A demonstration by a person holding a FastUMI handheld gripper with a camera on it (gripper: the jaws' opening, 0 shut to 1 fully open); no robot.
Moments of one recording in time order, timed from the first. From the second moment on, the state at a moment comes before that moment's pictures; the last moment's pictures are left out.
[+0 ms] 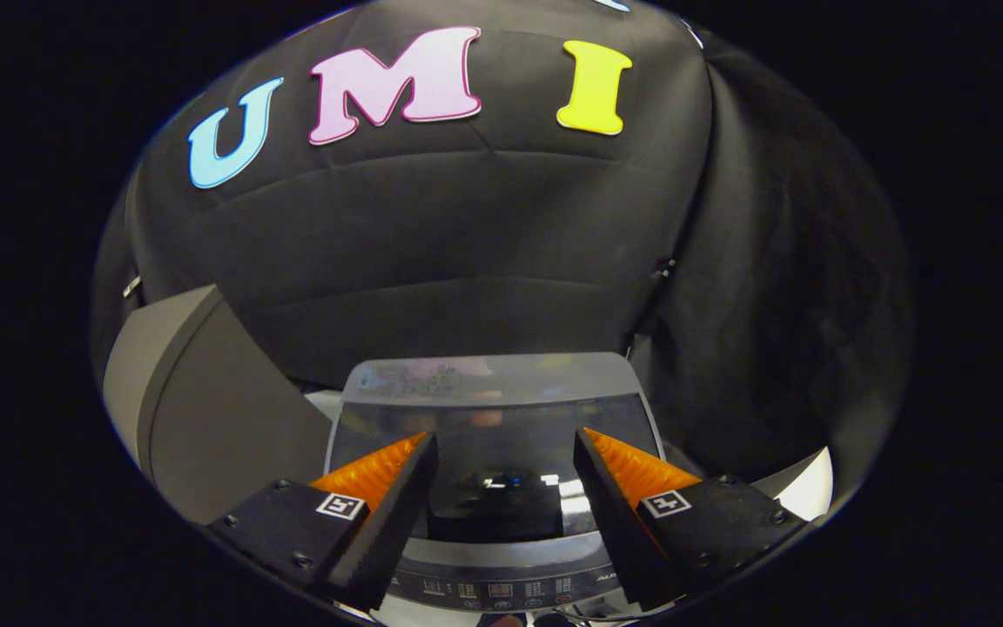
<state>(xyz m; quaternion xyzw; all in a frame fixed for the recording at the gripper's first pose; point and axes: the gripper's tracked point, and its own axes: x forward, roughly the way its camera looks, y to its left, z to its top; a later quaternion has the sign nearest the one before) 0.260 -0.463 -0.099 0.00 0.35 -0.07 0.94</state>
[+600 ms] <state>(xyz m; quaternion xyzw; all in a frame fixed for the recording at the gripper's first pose) 0.222 -0.461 -0.113 0.00 0.37 -0.07 0.93</state>
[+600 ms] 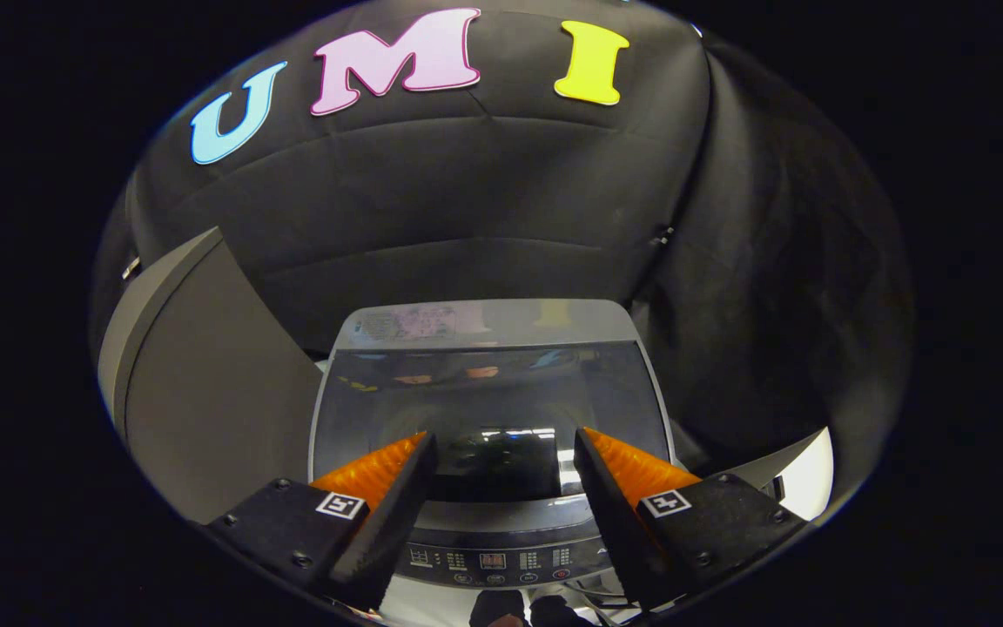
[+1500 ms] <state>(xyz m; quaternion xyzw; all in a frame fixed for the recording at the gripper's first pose) 0.182 -0.399 0.181 0.02 0.00 -0.05 1.00</state>
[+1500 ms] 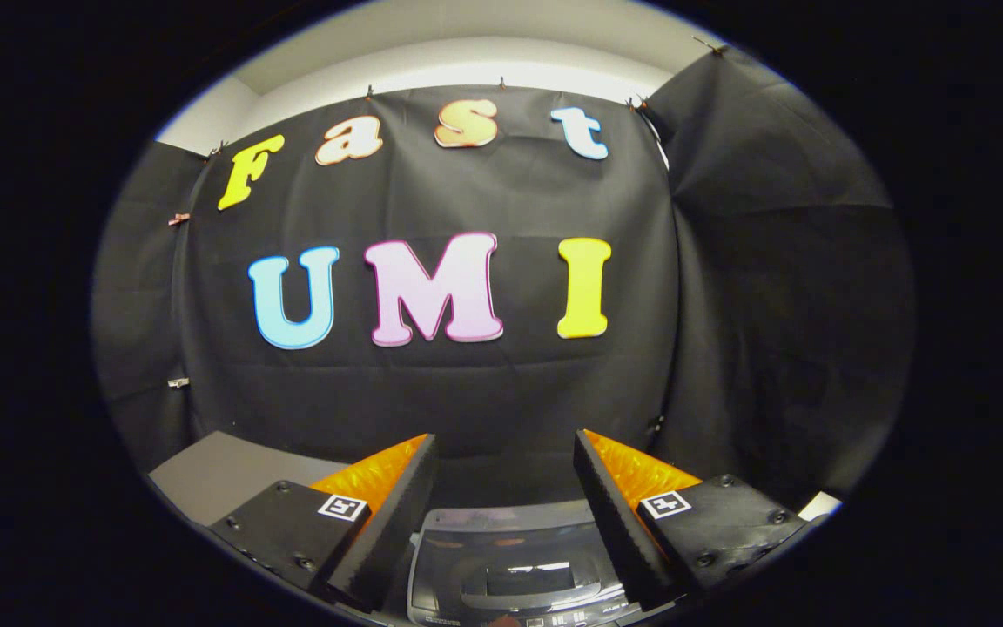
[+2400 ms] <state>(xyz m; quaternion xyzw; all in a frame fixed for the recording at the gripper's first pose) 0.095 -0.333 0.226 -0.02 -0.06 -0.05 1.00</state>
